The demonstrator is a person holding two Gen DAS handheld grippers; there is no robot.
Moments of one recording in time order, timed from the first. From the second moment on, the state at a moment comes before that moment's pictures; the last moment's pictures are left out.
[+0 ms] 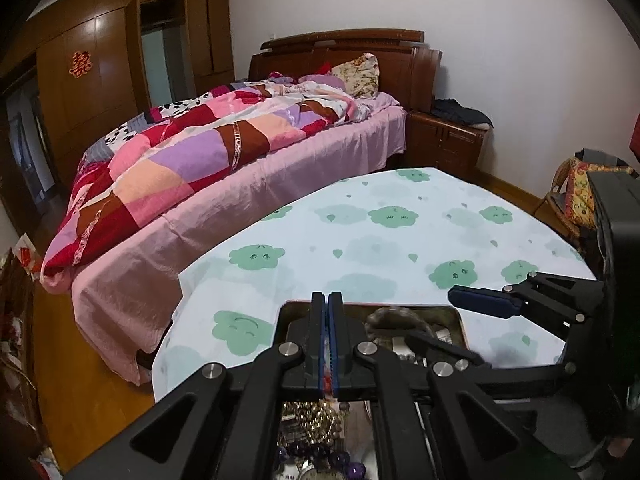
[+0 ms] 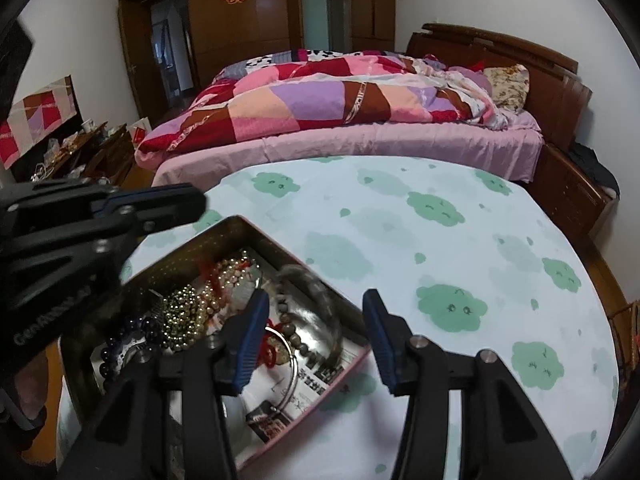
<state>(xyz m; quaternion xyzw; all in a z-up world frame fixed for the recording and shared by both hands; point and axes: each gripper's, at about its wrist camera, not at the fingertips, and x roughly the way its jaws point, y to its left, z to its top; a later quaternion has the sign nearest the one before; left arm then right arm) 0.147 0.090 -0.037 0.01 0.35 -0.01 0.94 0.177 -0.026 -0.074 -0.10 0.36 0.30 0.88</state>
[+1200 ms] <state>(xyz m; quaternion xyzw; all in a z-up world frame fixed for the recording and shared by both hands) 0.042 0.117 -0.008 -0.04 0.28 0.05 0.96 0.113 -0.052 -0.037 -0.06 0.30 0.30 0.90</state>
